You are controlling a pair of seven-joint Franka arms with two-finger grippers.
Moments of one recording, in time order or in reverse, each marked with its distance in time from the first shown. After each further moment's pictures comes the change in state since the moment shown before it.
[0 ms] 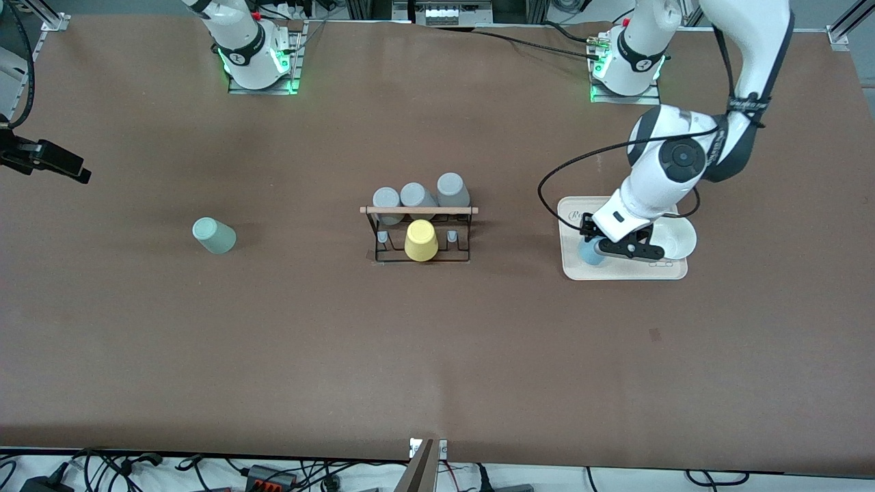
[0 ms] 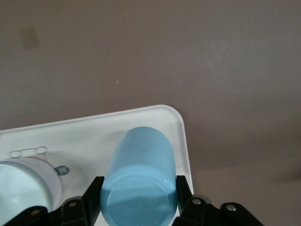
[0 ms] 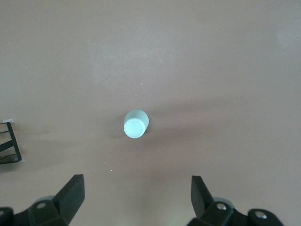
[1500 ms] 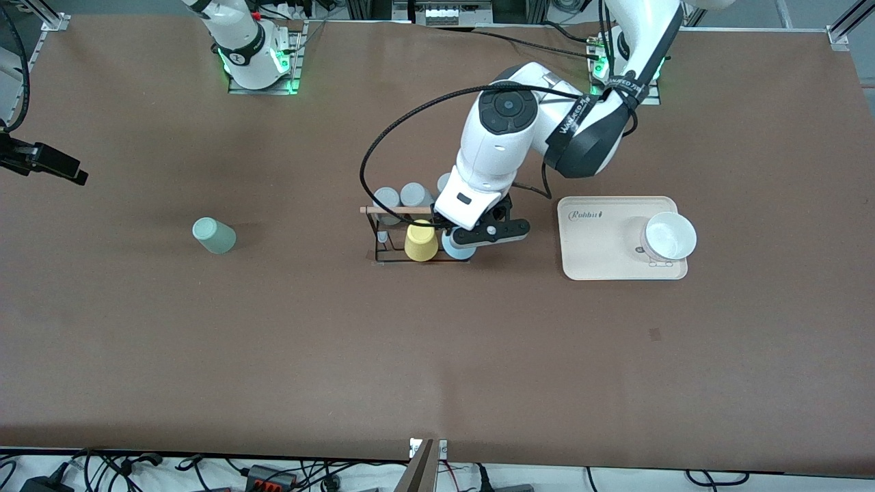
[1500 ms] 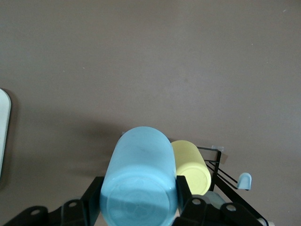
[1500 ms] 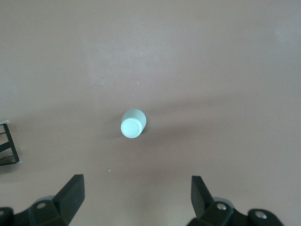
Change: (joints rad) left arm -0.379 0.320 -0.051 0.703 0.000 -0.282 -0.757; right arm -0.010 0.009 -0.004 0.000 0.000 0.000 0.000
